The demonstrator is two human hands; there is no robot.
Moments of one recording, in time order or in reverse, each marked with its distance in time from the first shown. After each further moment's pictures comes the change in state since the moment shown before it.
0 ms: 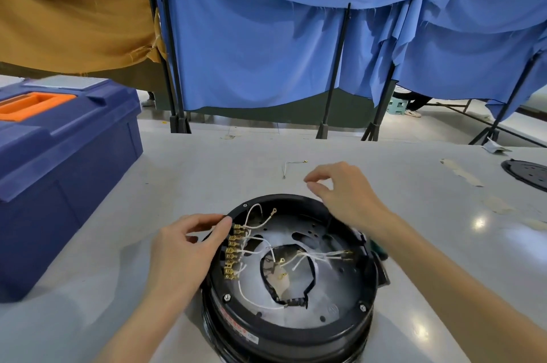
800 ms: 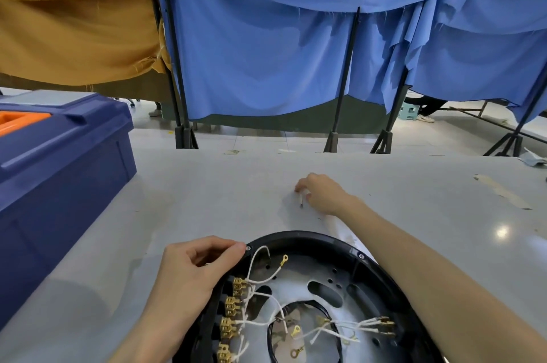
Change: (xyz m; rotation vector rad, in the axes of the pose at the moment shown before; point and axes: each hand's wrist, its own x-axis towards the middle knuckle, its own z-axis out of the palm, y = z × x) left_hand 0.050 -0.009 0.022 -0.165 -0.232 -0.055; right_hand 0.158 0.069 0.087 -0.360 -0.328 -0.028
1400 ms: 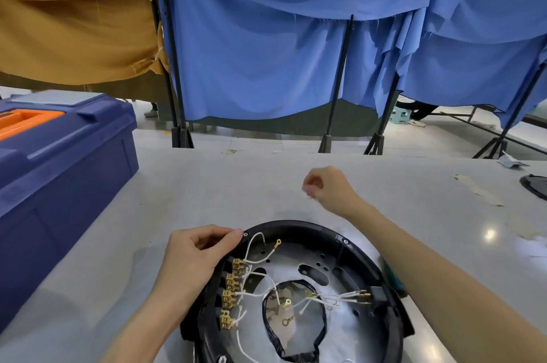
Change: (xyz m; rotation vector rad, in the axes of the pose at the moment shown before) left_hand -0.009 0.011 0.001 0.017 0.013 0.012; right_hand -0.061 -0.003 -0.022 0.484 0.325 -0.019
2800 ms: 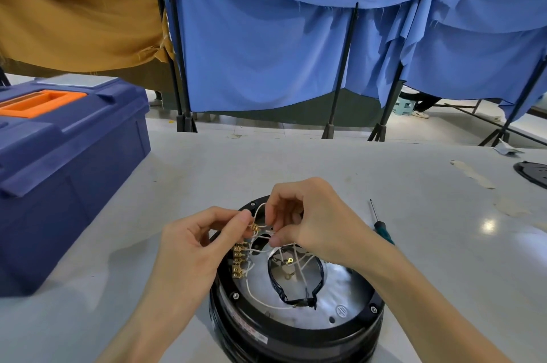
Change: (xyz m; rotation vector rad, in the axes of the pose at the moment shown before) left_hand -0.075 0.042 -0.007 -0.076 0.030 0.194; right_hand -0.143 -0.129 -0.028 0.258 -0.301 -0.203
